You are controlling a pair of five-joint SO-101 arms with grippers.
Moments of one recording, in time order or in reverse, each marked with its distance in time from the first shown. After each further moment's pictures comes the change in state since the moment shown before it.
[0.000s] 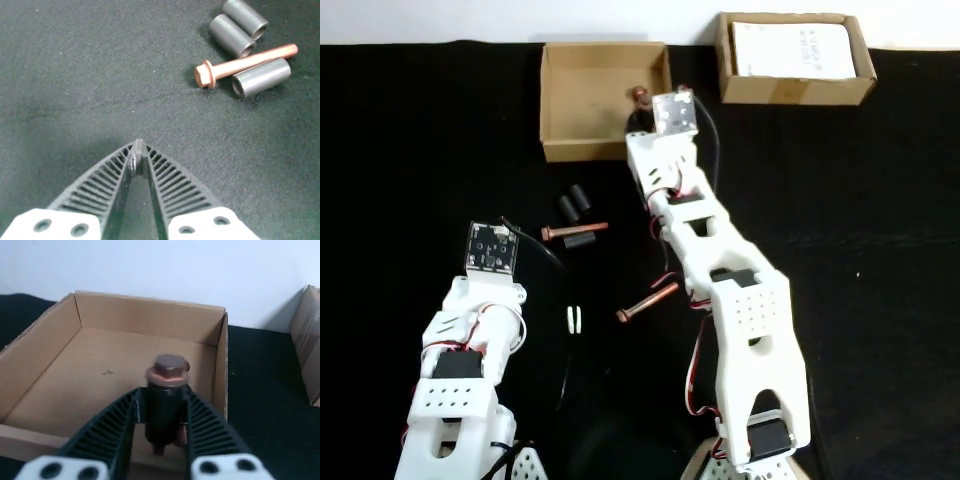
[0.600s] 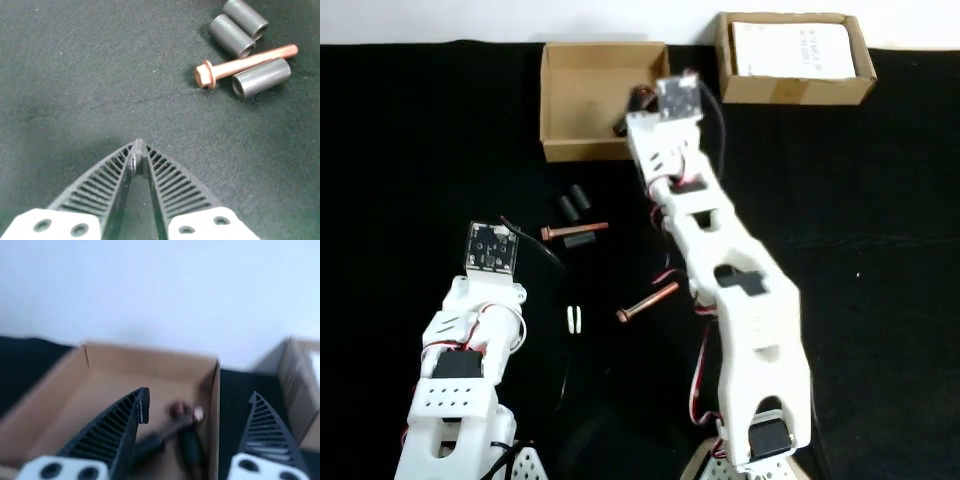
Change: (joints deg) left arm 0.0 0.0 0.0 0.0 1.1; right arm 0.0 -10.4 2.5 2.2 0.0
